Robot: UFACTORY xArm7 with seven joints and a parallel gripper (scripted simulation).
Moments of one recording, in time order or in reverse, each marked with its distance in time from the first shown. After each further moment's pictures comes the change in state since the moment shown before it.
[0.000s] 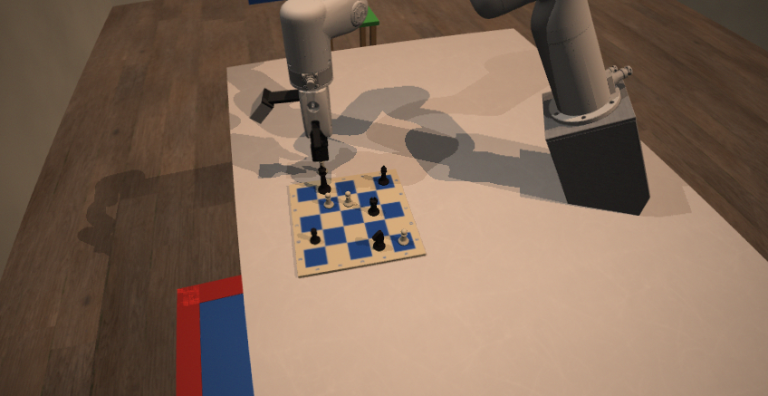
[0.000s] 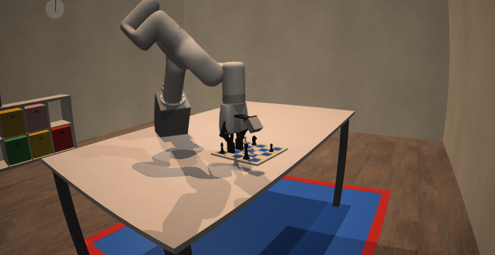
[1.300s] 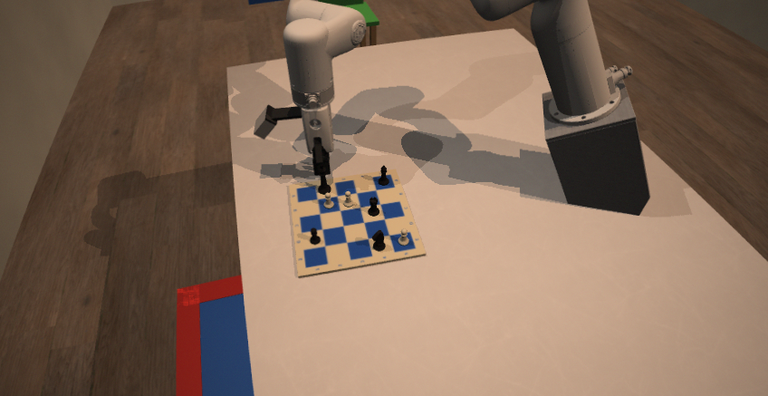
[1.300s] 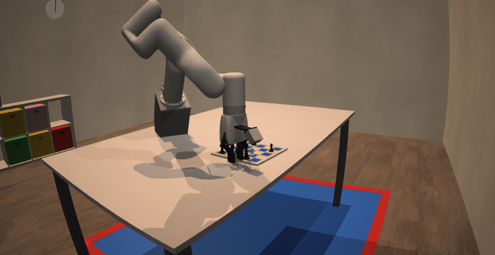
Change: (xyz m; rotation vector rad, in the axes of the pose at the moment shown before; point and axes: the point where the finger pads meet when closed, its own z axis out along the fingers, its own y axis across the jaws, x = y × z) arm 0.000 0.000 0.037 0.000 0.000 0.000
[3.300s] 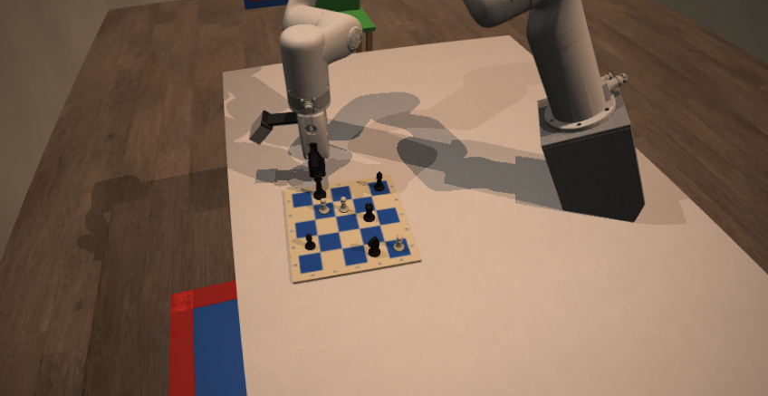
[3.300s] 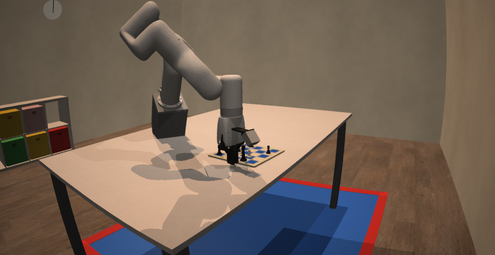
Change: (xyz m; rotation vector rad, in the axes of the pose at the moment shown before) arm 0.000 0.000 0.001 0.000 0.000 0.000
